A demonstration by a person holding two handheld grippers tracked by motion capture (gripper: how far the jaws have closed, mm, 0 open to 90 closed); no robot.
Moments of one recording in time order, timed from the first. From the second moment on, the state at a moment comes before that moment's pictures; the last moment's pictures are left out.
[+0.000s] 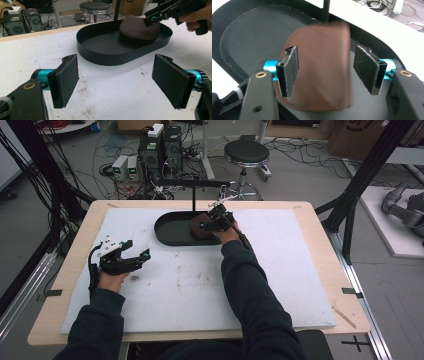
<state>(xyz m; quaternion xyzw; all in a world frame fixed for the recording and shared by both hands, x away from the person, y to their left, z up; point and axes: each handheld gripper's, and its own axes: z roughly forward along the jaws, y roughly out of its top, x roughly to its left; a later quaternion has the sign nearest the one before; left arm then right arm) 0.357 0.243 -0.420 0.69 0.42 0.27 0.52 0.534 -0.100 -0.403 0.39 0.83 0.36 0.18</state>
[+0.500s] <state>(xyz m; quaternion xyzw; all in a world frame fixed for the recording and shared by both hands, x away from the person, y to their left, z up) 0.357 0.243 -0.419 0.68 0.42 0.27 0.53 0.486 -0.180 -0.369 0.34 0.83 0.39 0.21</state>
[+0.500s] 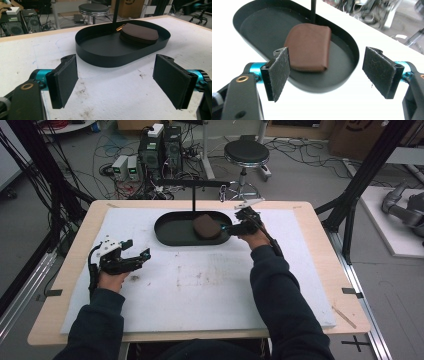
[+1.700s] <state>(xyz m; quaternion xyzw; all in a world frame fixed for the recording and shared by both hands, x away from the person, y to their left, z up) 0.355 0.238 -0.410 0.68 0.41 0.27 0.54 0.346 -0.324 -0.395 0.38 0.77 0.43 0.29</state>
